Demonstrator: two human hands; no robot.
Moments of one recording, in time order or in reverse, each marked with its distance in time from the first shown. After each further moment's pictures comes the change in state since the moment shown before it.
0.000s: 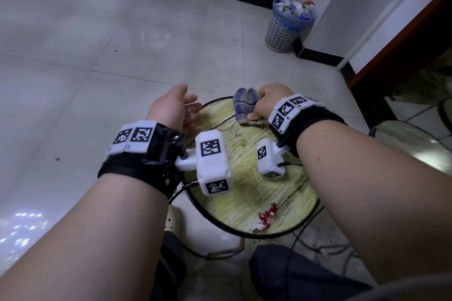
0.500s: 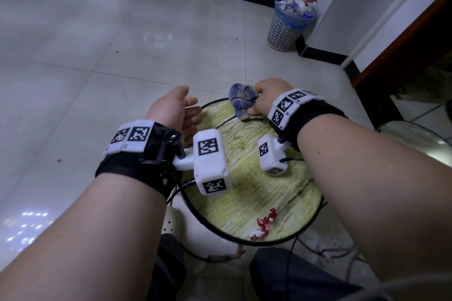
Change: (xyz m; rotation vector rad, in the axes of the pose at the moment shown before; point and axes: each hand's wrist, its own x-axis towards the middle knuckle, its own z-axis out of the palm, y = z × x) left_hand 0.008 0.000 0.007 0.008 0.014 -0.036; right_hand 0.008 0.000 -0.007 -0.111 0.050 -0.148
